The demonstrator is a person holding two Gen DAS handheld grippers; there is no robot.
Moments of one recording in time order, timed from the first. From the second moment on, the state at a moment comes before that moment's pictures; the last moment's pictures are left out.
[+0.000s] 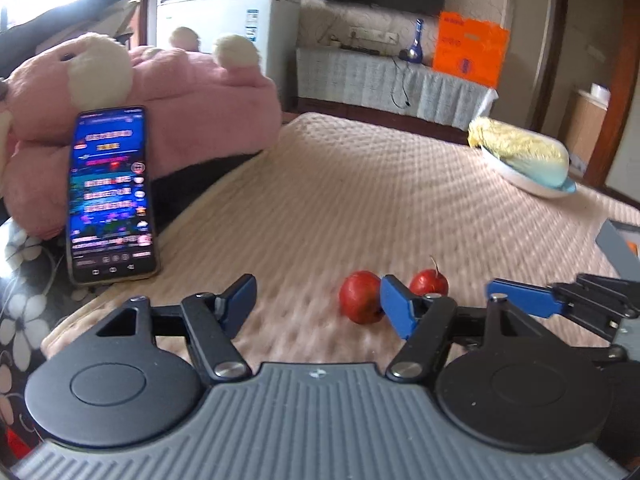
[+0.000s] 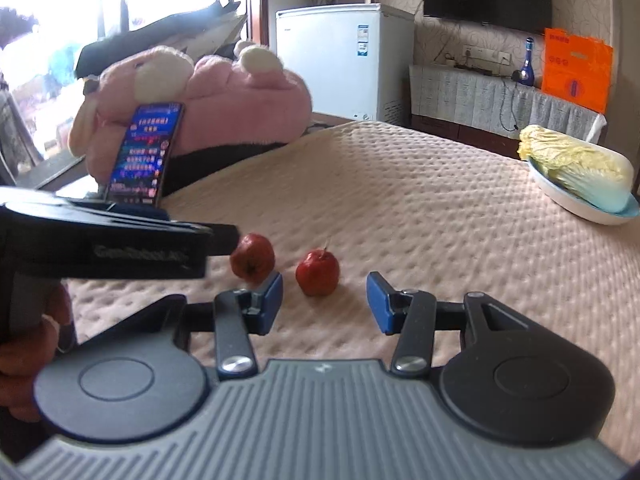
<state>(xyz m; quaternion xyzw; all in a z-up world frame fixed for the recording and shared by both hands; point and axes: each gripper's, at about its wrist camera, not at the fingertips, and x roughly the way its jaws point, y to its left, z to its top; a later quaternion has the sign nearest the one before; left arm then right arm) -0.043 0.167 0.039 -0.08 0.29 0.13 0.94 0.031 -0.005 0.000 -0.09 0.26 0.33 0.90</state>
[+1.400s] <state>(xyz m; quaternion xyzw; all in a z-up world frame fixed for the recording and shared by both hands) 0.000 0.141 0.015 -0.07 0.32 0.10 0.94 0.005 -0.041 0.026 -0.09 0.24 0.32 0.91</state>
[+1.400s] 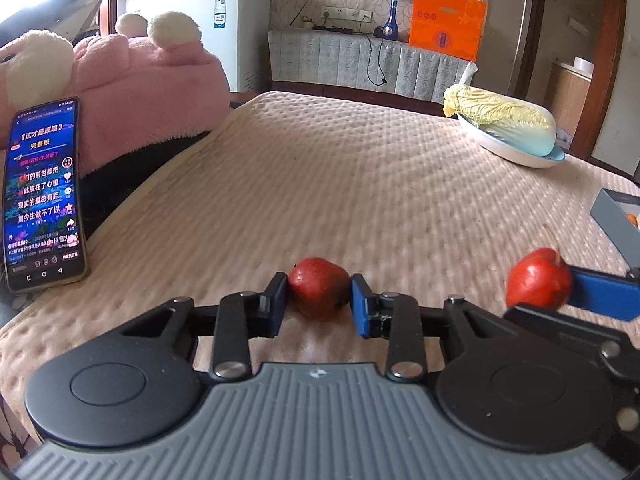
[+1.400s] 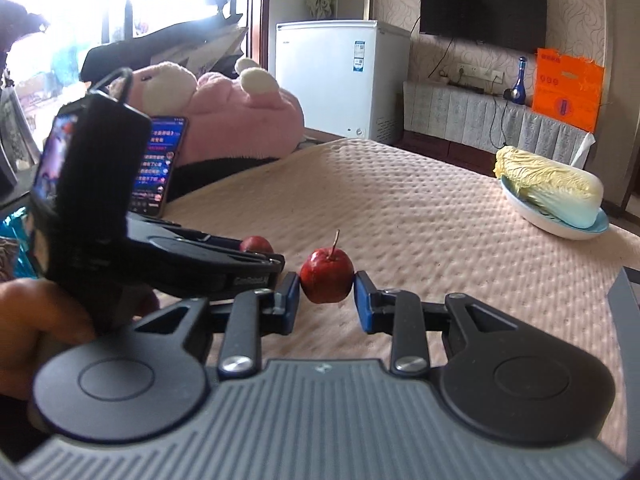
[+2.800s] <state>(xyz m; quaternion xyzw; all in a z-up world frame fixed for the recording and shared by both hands) -0.035 0.099 0.063 -0.03 0.27 0.03 0.96 -0.052 -0.108 0.053 -0.08 0.21 0.28 0.94</state>
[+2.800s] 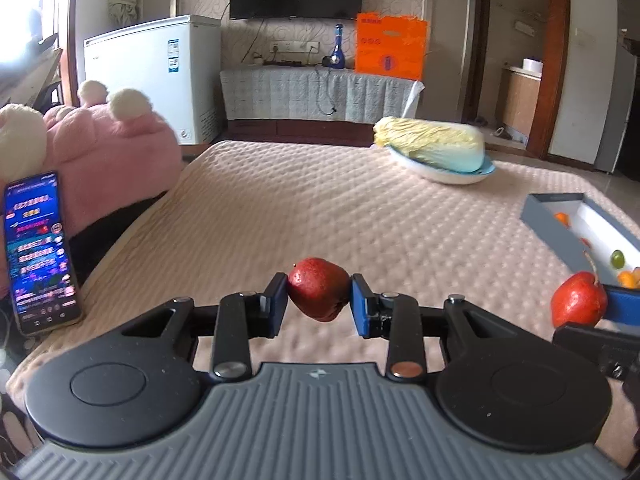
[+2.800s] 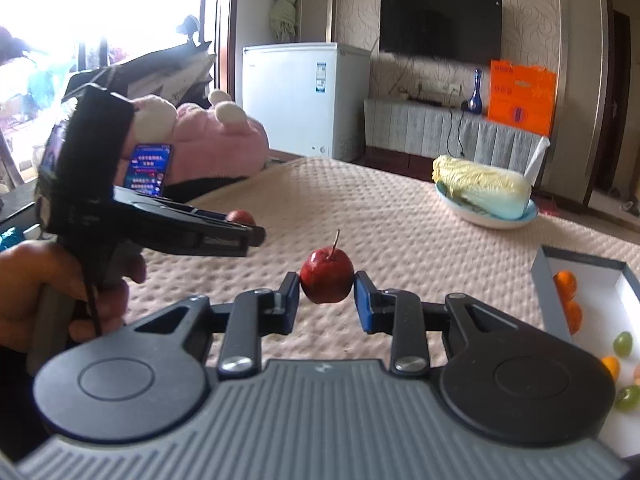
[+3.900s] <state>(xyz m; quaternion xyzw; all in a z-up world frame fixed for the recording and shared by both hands) 0.044 -0.032 0.078 -0.02 0.28 -0.04 0.96 -0.043 -0.210 0.075 -0.06 0.17 0.22 0.96</state>
